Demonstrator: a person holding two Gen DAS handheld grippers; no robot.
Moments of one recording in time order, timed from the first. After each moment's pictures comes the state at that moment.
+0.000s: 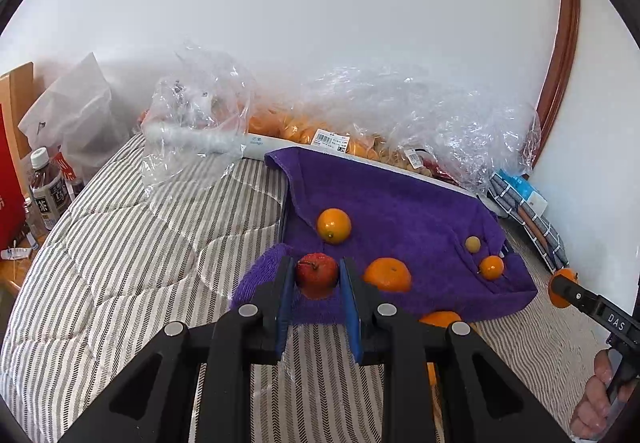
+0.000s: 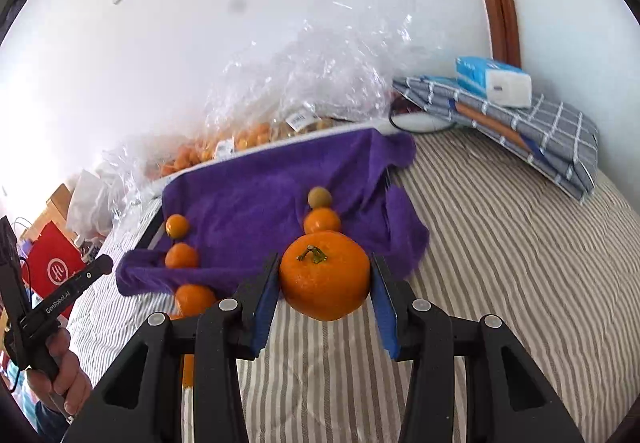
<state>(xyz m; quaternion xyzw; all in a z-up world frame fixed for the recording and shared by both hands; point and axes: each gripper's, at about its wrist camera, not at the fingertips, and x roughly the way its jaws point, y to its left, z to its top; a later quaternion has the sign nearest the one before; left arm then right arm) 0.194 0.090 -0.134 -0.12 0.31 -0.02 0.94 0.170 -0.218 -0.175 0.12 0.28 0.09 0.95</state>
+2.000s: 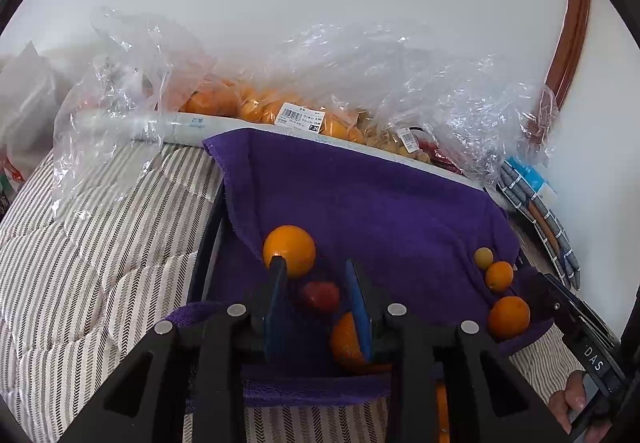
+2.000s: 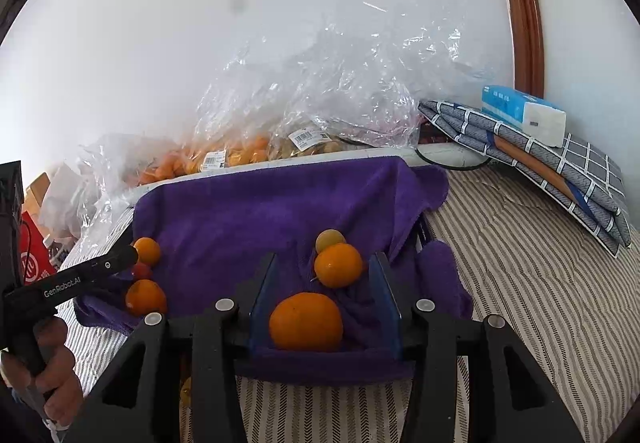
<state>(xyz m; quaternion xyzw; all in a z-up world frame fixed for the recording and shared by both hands) 0.279 0.054 -0.164 -0.12 0.35 -0.06 0.93 0.227 -0.186 -0.191 0.08 0.24 0.07 0.96</state>
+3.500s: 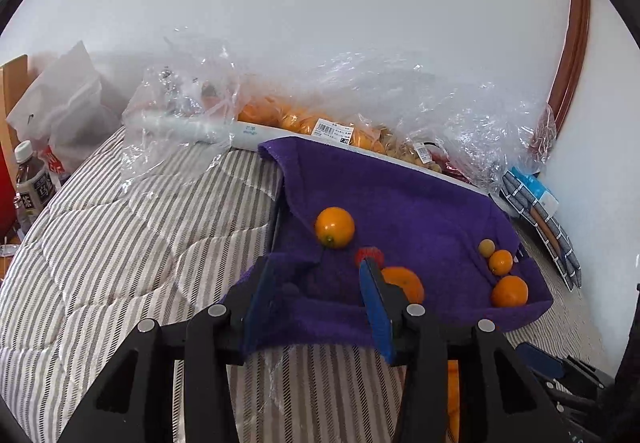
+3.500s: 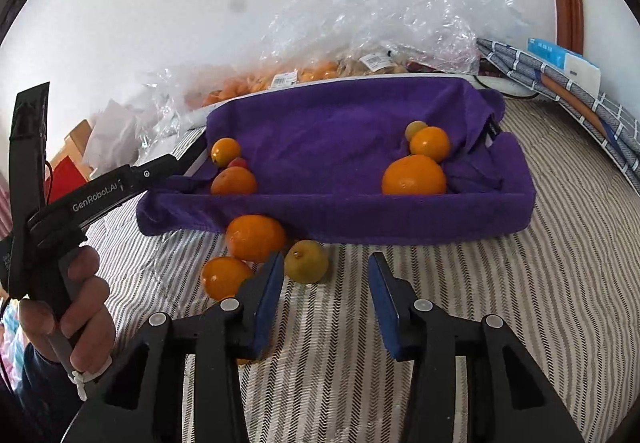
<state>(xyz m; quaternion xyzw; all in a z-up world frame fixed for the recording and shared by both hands) 0.215 0.086 -0.158 -0.12 0.31 -0.02 0.94 0.169 -0.138 -0.214 0.06 0.33 0.16 0.93</state>
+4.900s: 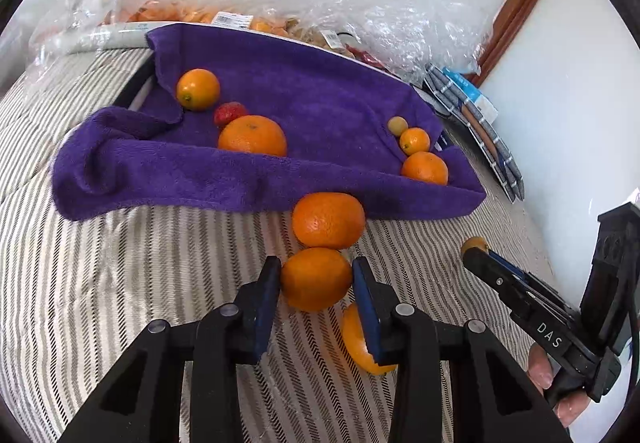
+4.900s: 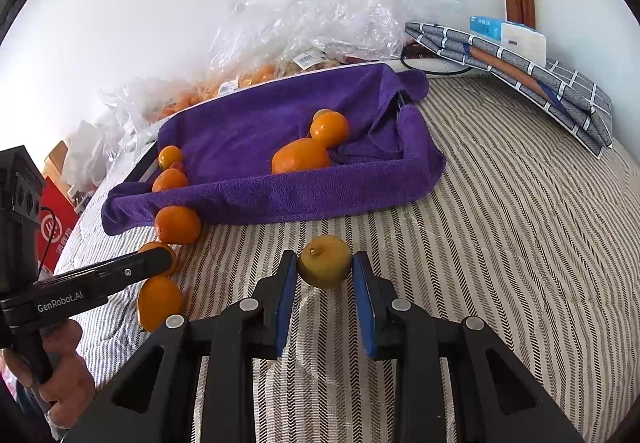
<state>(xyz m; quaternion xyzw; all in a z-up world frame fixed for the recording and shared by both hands) 0.199 0.013 -0.187 -0.14 0.44 -0.15 0.88 0.157 -0.206 -0.228 0.10 0.34 0.11 0.93</state>
